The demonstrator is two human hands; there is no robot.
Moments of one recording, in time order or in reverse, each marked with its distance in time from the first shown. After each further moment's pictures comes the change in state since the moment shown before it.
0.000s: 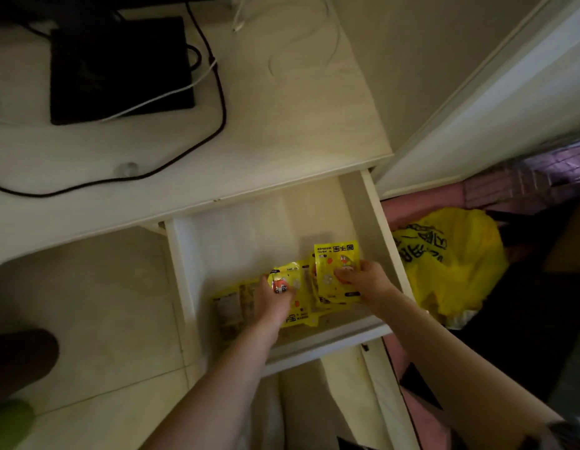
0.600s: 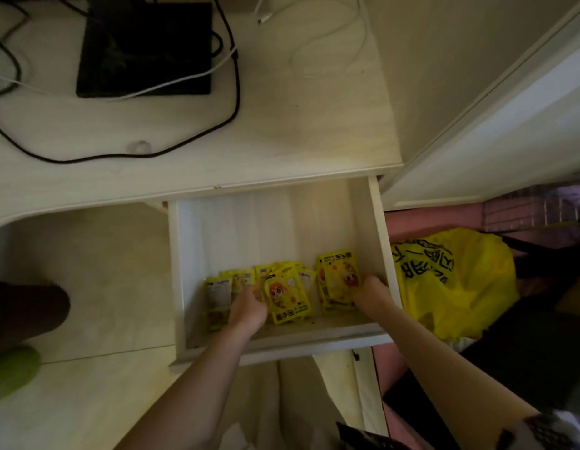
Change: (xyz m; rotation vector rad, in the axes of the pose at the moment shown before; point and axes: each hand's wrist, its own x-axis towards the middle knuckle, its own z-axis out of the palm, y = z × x) left_hand 0.009 -0.032 -0.003 0.295 0.050 -0.020; right_hand 0.028 0.014 -0.032 -0.733 0.060 0.002
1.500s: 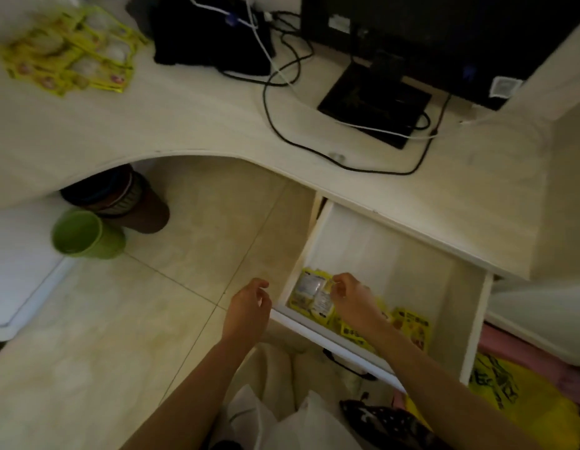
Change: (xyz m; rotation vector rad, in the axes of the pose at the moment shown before) left_hand -0.145 -0.116 -0.113 -0.381 0.553 0.065; right_hand -0.163 -0.135 0.093 -0.482 -0.137 -0.756
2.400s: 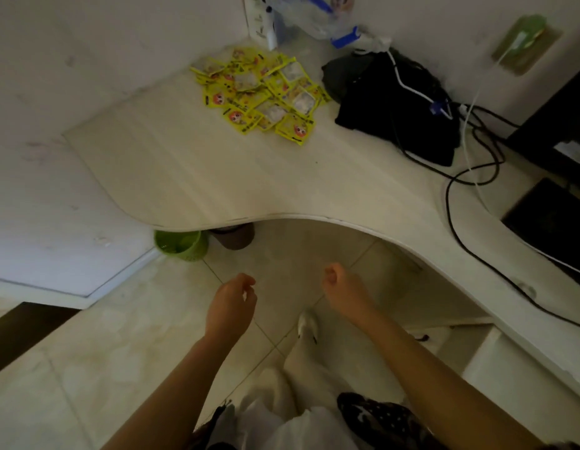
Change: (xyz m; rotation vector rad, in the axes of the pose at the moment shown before) left_hand 0.139 -0.167 -0.284 0.027 0.329 -0.154; right_hand 0.100 -0.354 0.151 -0.127 -0.135 -0.285
